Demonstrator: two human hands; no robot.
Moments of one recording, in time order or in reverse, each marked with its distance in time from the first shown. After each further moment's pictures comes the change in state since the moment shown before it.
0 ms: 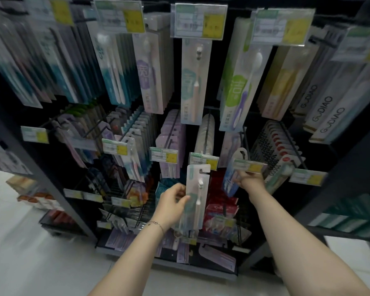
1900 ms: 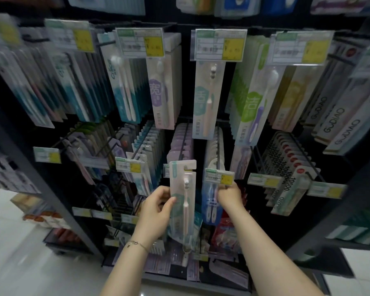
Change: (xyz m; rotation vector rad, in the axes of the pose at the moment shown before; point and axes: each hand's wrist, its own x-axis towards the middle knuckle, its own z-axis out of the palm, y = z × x) left_hand -0.011 0.004 -0.084 -0.166 0.116 0.079; right_hand -0.074 0.002 0.087 -0.410 -0.095 -0.218
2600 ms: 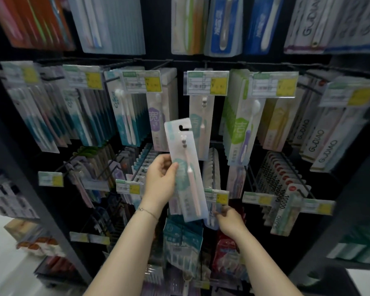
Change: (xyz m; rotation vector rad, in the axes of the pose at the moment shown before) left_hand 0.068 0.116 -0.006 -0.291 0.169 0.125; right_hand -0.011 0.007 -0.018 -0.246 -0.153 0.029
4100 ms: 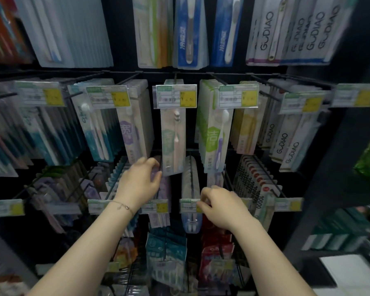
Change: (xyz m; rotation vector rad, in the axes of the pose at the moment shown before) left_hand 0.049 0.001 -0.008 0.999 -0.258 0.311; right_hand -0.070 -0.088 -0.083 -0.712 0.120 -0.521
